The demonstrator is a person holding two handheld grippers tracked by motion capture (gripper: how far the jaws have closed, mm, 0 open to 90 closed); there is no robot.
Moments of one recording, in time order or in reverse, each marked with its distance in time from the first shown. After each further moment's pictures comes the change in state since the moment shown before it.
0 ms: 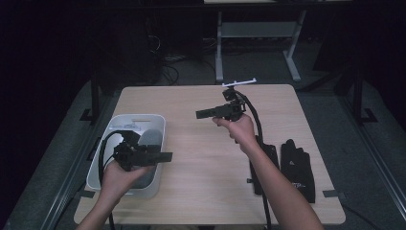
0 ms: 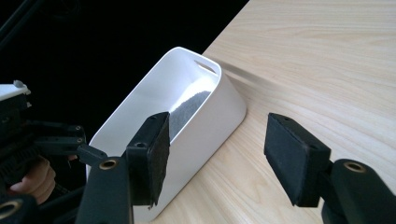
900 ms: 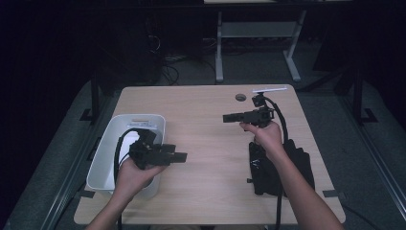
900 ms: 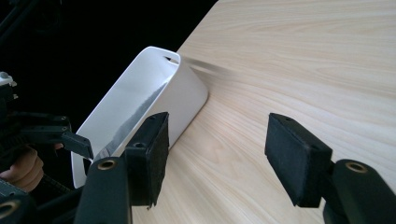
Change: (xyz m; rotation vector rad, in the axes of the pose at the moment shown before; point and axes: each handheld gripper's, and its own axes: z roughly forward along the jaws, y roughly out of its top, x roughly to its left) left arm -0.021 0.011 0.031 0.033 -0.058 0.039; right arm -0.033 -0.034 -0.066 -0.052 -0.066 0.062
